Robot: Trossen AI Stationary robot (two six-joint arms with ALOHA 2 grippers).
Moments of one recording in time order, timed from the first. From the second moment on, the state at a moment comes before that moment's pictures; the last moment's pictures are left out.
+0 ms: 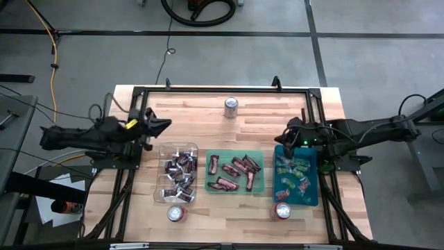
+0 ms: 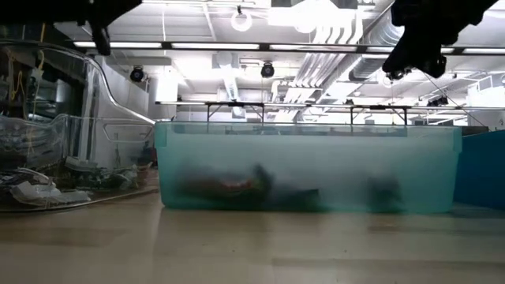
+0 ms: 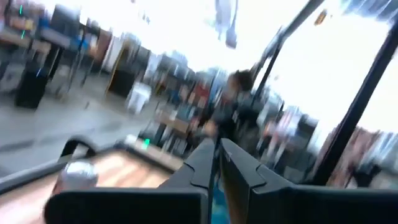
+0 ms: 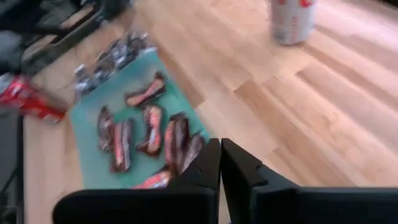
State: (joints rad) left arm -0.03 0.31 0.29 0.27 -0.28 -0.35; right arm 0.11 0.75 0.69 -0.62 0.27 0.68
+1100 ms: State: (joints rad) left arm -0.03 0.01 0.01 0.31 -0.27 -0.41; right arm 0.22 0.15 0.16 0.03 0.20 0.45
